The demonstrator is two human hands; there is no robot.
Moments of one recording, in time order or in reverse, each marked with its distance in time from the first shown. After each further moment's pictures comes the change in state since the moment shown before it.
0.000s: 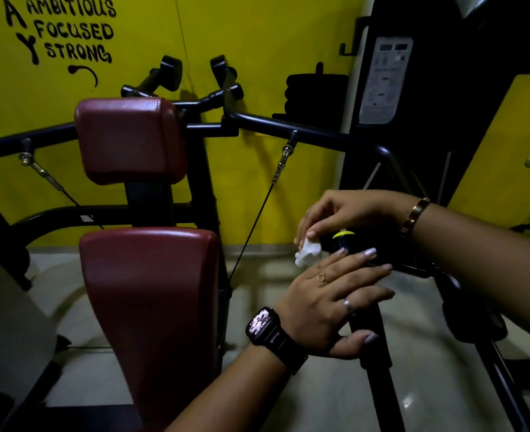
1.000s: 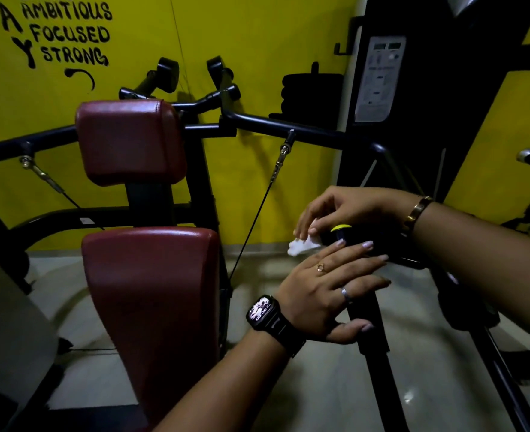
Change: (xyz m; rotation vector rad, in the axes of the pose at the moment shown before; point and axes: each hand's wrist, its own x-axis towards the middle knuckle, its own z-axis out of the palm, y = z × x) left_hand 0.003 -0.006 -0.005 0.039 -0.040 0.058; right_hand -0.008 -0.004 0.006 -0.009 0.069 0.018
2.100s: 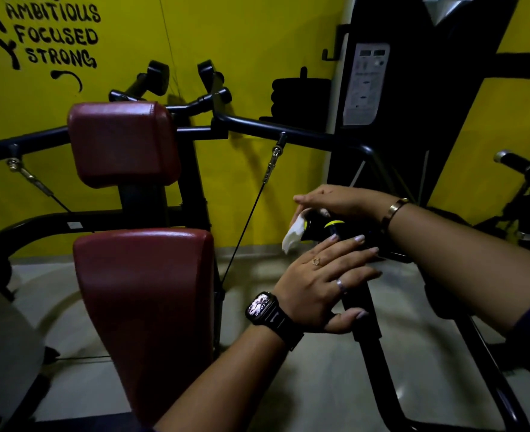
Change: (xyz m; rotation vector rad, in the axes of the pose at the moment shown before) left_hand -0.003 0.001 0.003 0.005 0.005 -0.006; right_hand 0.009 0.004 0.008 0.094 0.235 0.199
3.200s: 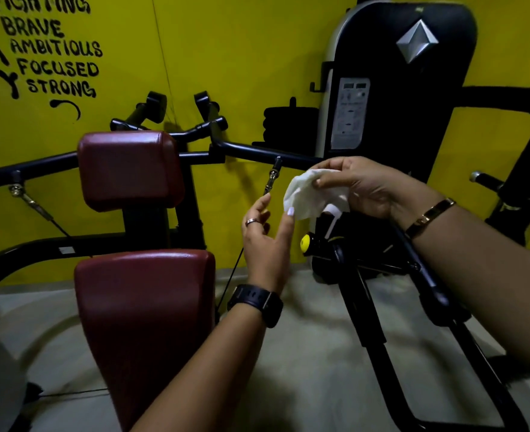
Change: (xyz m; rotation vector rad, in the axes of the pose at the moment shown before) left_hand 0.033 -0.026 -0.059 -0.626 0.590 -1.127; right_hand -0.054 -0.080 -0.003 0.561 0.414 -0.140
